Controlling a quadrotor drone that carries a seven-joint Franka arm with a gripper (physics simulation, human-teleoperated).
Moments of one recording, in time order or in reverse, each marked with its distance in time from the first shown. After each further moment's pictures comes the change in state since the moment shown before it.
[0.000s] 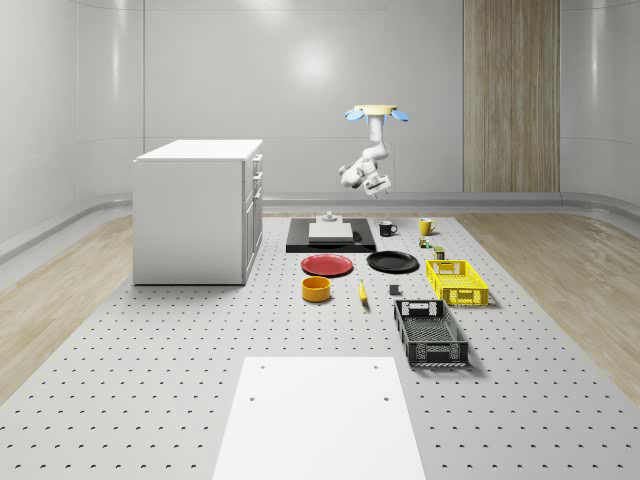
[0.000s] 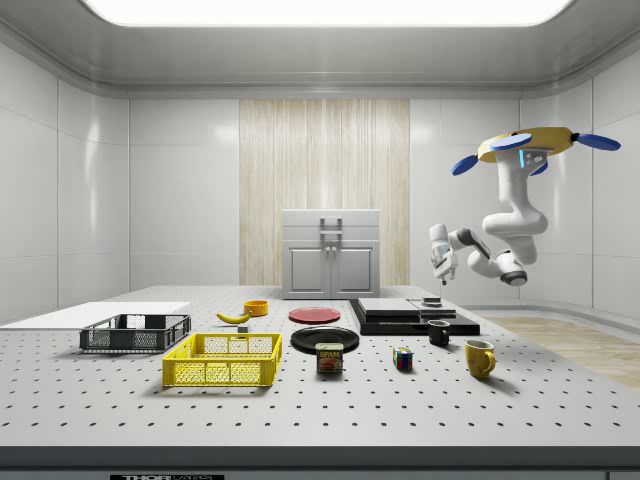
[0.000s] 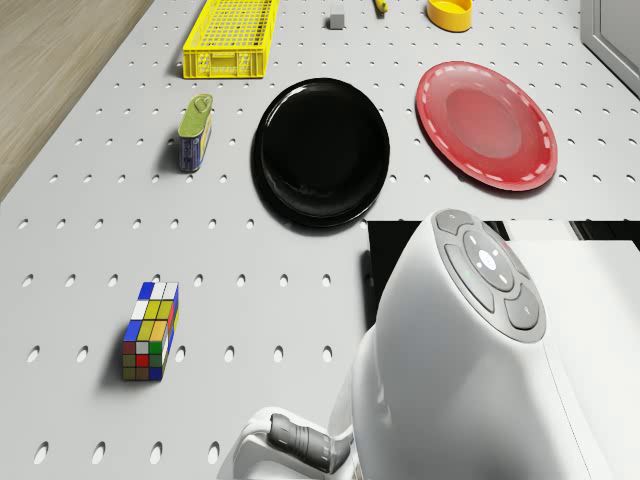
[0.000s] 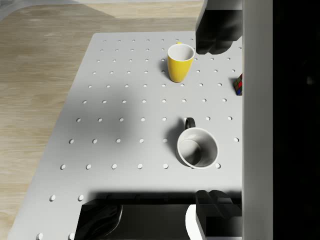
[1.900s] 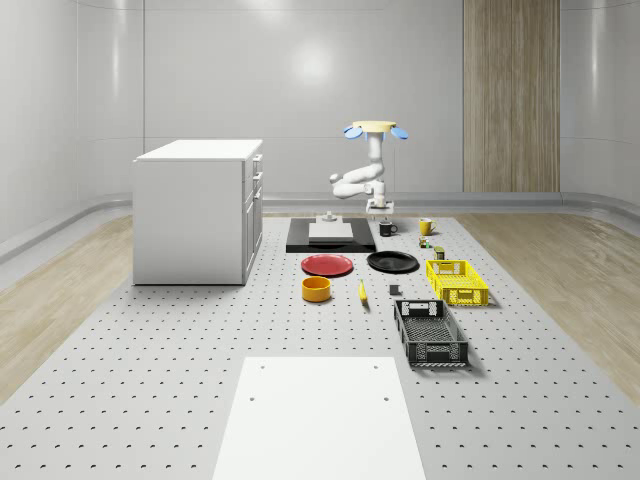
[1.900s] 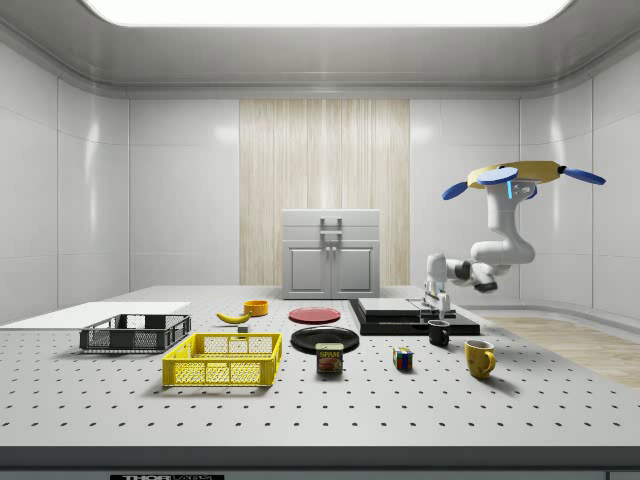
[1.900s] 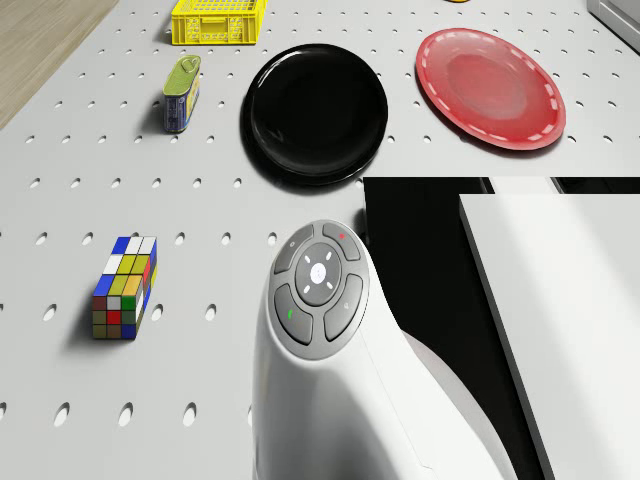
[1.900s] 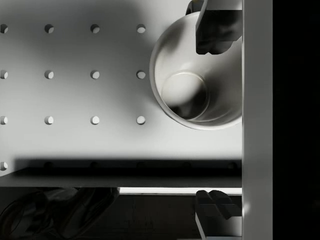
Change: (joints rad) arm -0.303 -0.281 0.043 -0.010 -0.193 0.093 0.201
